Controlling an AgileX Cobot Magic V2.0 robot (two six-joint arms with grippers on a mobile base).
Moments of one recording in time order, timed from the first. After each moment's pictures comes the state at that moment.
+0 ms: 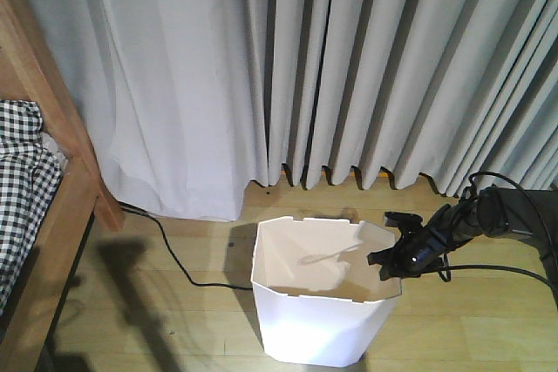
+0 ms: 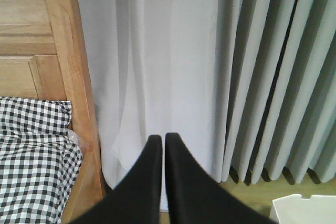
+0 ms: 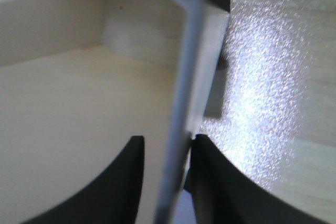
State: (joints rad) left arm 0.00 -0.01 0.03 -0.02 0.27 -0.02; right arm -0.08 3.16 -1.86 0.69 0.48 -0.80
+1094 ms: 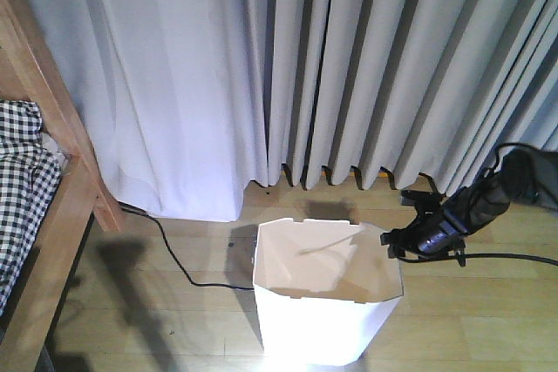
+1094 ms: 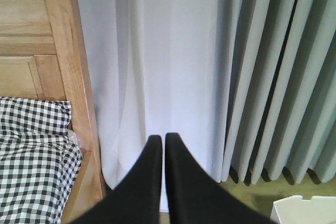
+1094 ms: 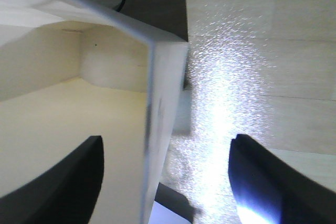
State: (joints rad) left arm 0.00 -0.01 0.03 -0.02 0.27 -0.02; right arm -0.09 2.86 -1.50 0.81 0.24 -0.90
